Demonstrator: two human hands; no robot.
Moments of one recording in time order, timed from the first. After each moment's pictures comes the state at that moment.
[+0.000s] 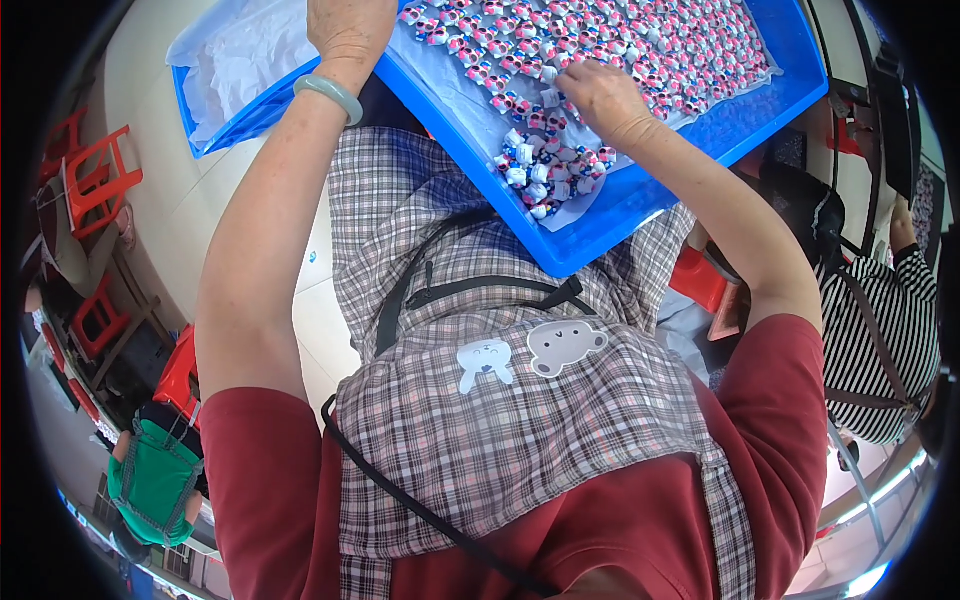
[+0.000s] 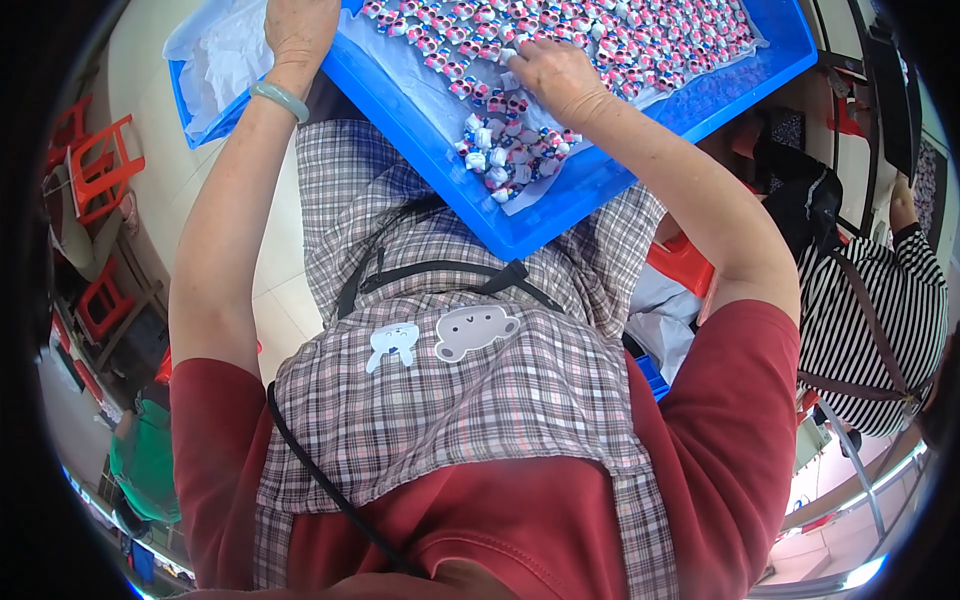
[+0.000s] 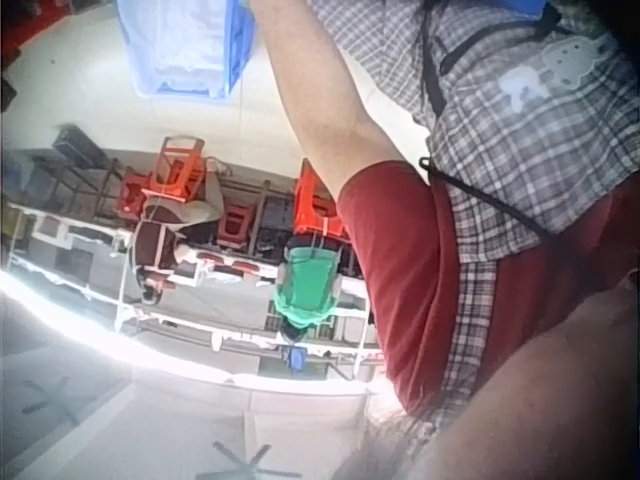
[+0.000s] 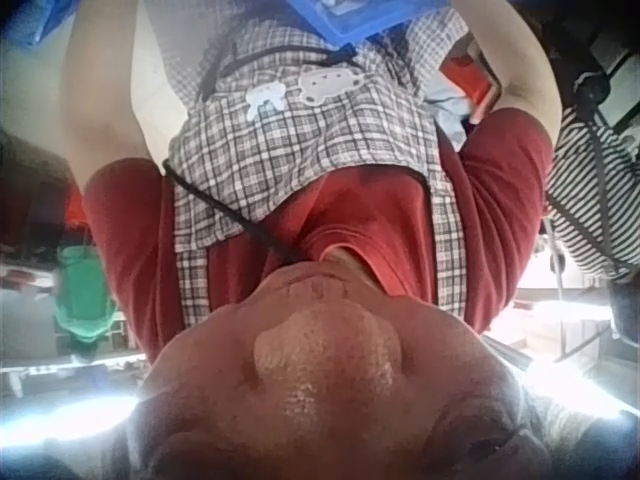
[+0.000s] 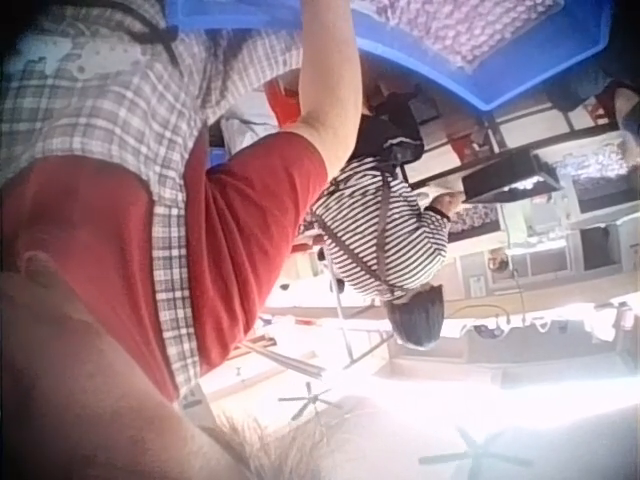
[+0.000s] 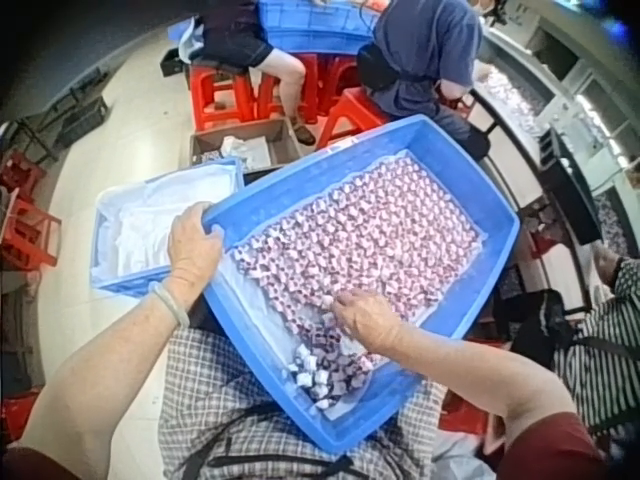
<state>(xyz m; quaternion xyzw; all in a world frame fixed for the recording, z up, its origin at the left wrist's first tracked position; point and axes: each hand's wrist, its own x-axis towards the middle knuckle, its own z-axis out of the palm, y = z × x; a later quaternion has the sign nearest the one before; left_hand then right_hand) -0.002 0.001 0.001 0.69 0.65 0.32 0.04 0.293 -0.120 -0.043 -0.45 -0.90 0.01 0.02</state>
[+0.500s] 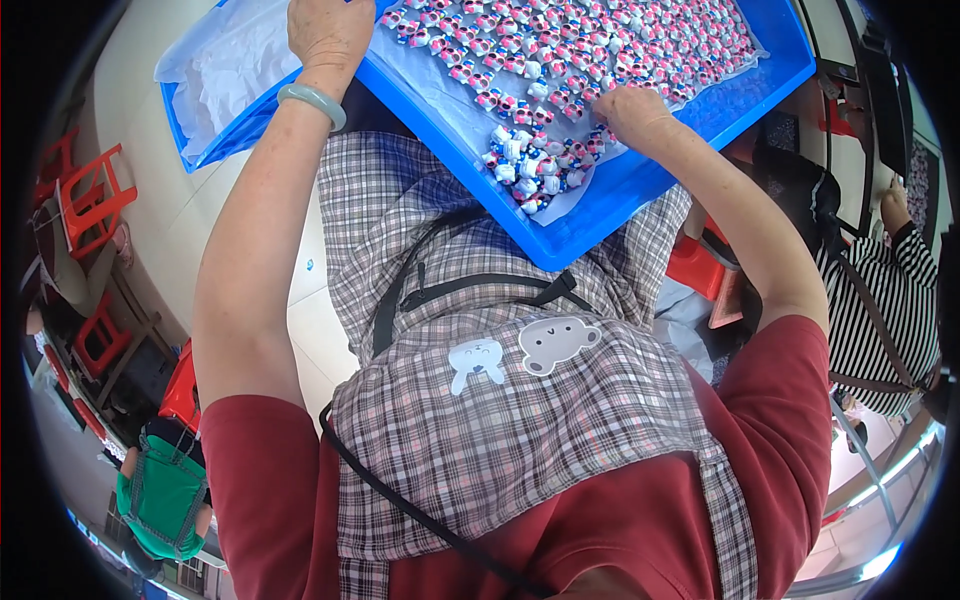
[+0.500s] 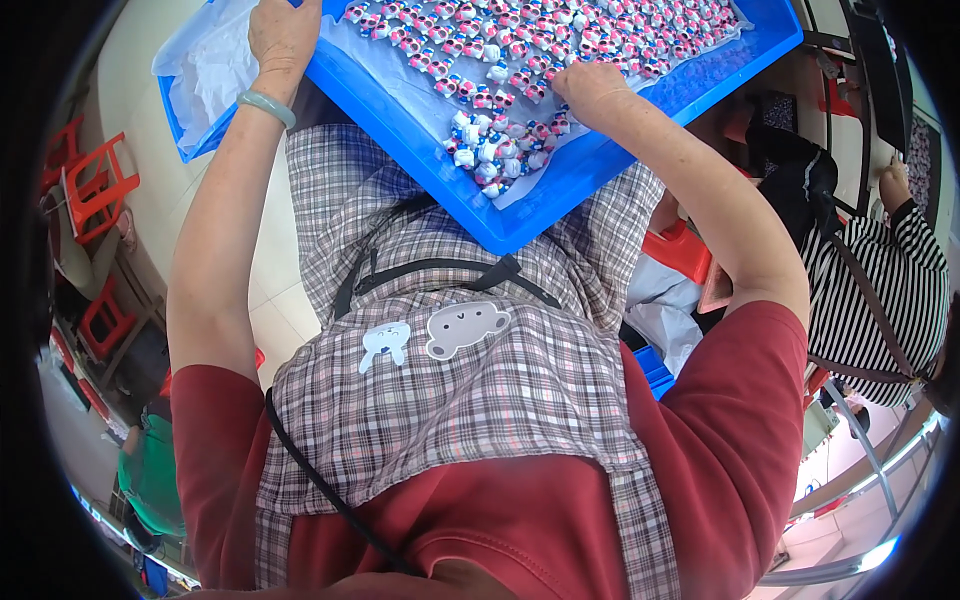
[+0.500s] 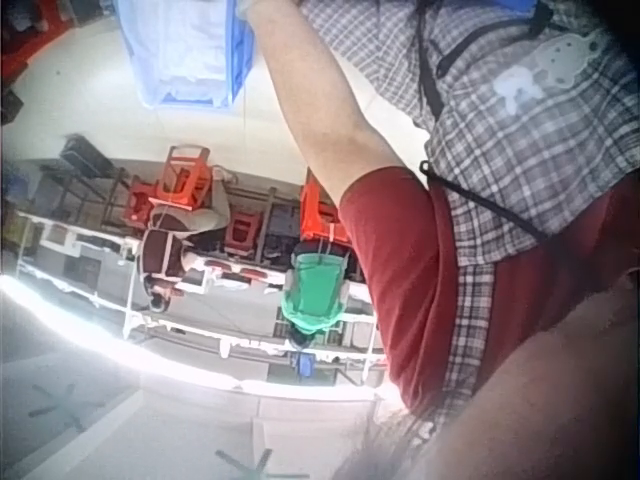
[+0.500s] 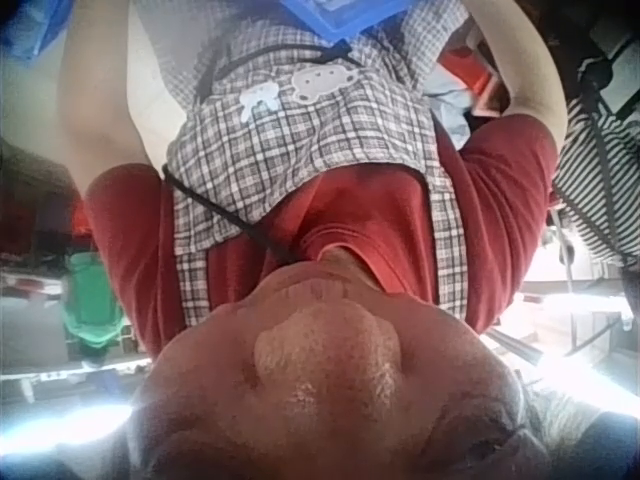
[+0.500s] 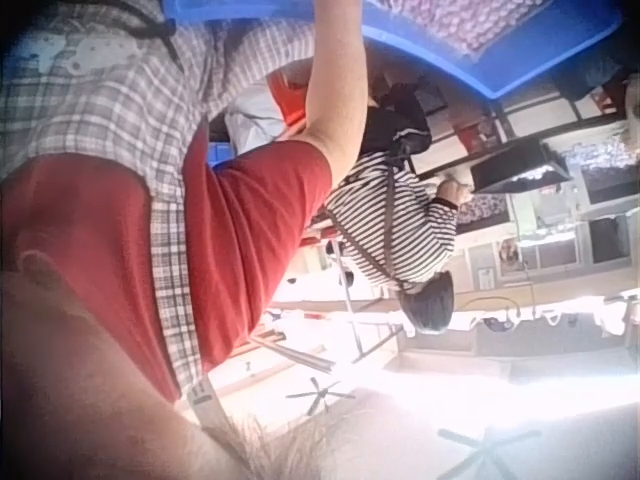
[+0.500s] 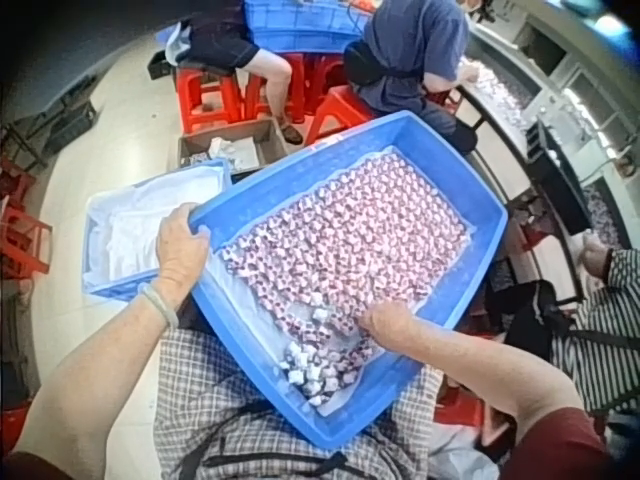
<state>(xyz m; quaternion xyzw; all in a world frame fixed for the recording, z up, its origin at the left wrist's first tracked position) -0.003 0.002 0.000 0.69 0.65 0.32 0.03 0.329 -0.137 -0.022 -0.53 -0.78 0.17 -0.29</state>
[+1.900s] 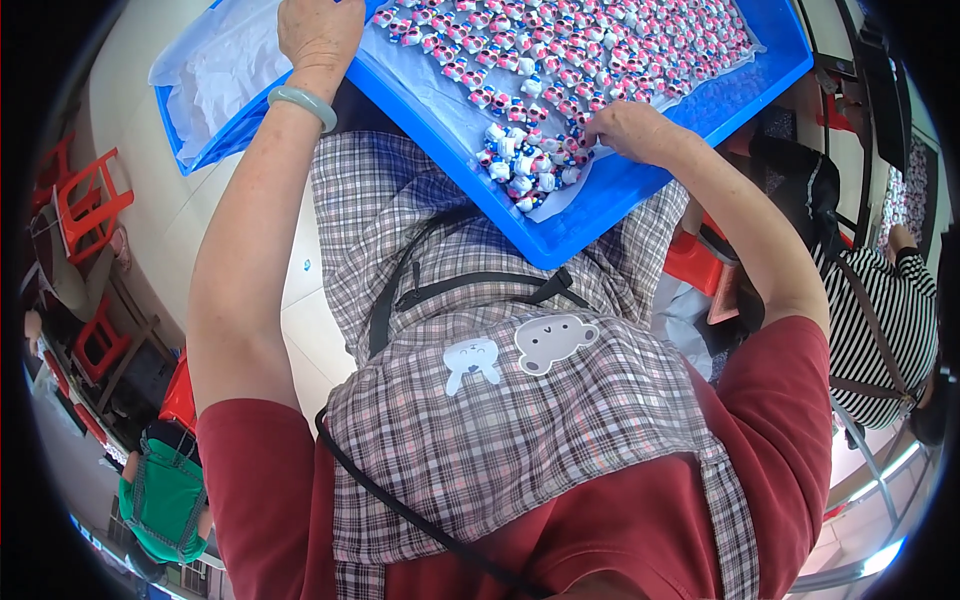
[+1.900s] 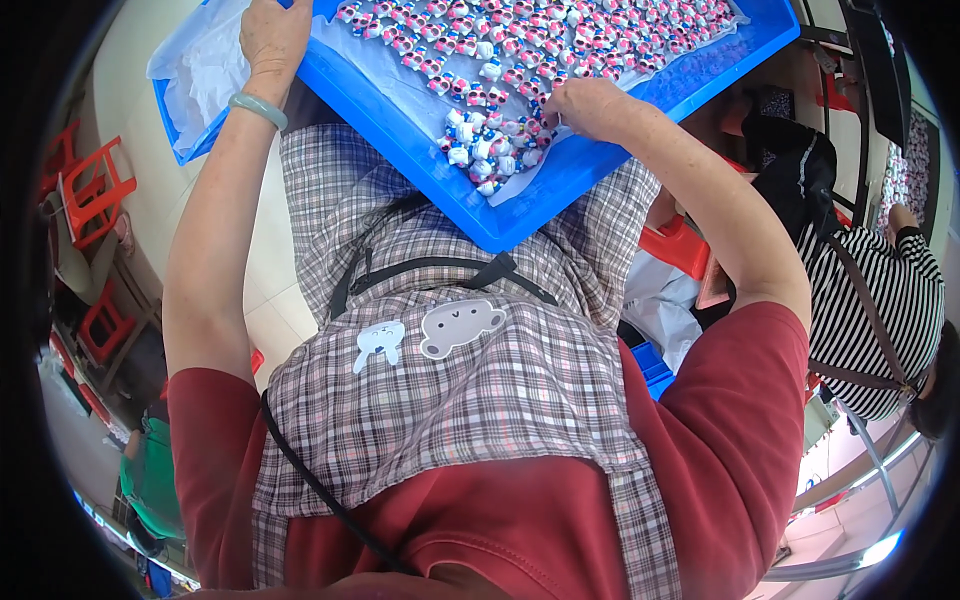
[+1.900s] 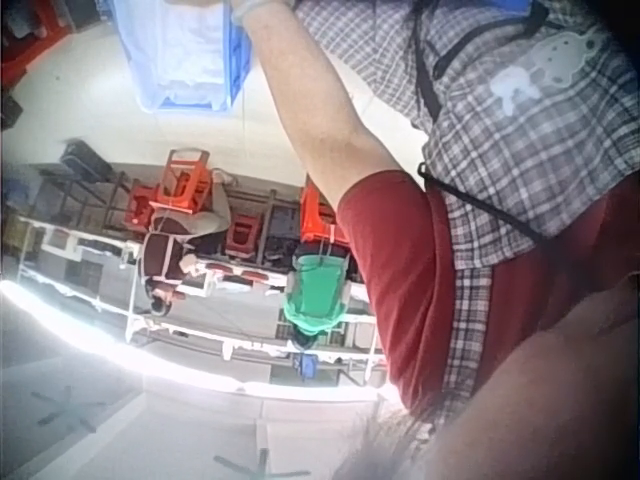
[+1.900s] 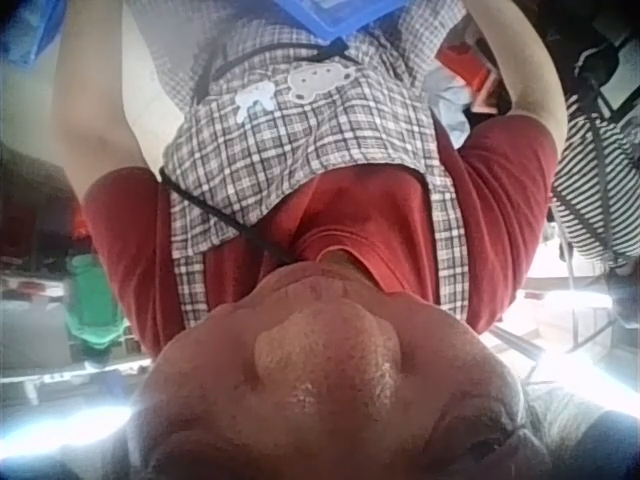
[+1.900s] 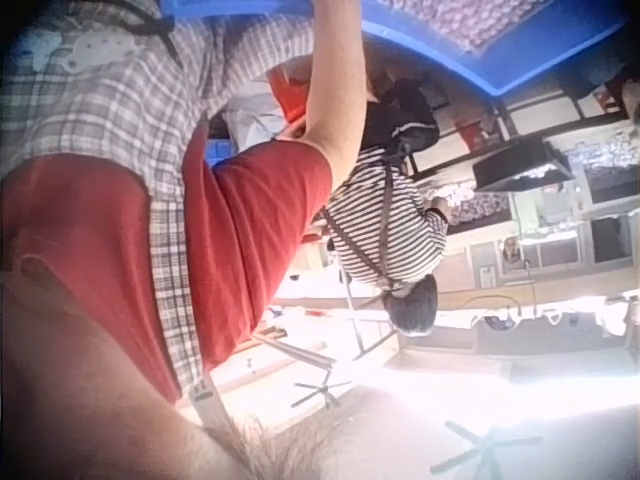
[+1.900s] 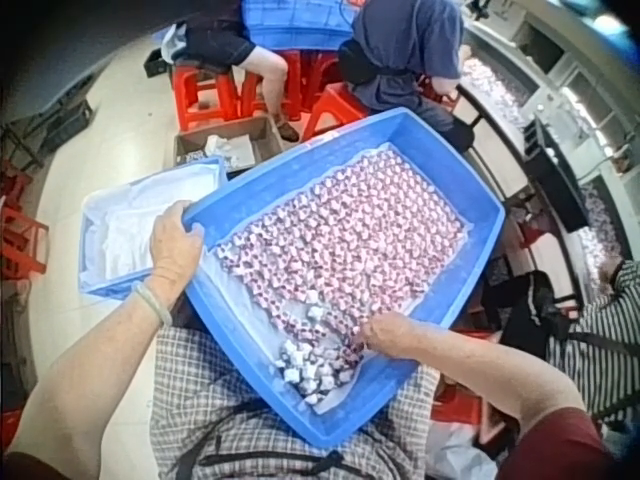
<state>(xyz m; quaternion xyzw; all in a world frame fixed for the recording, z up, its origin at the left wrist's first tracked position) -0.001 0.001 0.003 0.69 0.66 0.30 0.03 0.342 -0.152 -0.021 -0.45 -0.81 0.29 -0.24</state>
